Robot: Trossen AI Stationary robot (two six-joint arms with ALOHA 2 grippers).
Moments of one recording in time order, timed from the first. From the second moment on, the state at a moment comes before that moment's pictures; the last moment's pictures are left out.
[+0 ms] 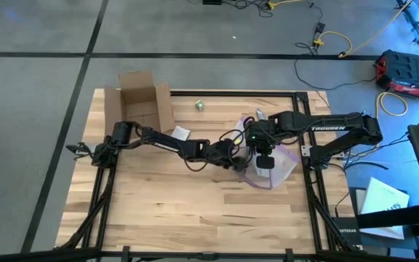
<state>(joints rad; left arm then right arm) -0.03 2.14 1.45 0.17 -0.03 -1.08 -0.04 1.38 1.20 -1.18 -0.02 0.04</state>
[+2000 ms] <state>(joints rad) -0.17 2.35 1.62 0.34 0.18 -0.09 -0.04 1.38 1.20 -1.17 -0.02 0.08</state>
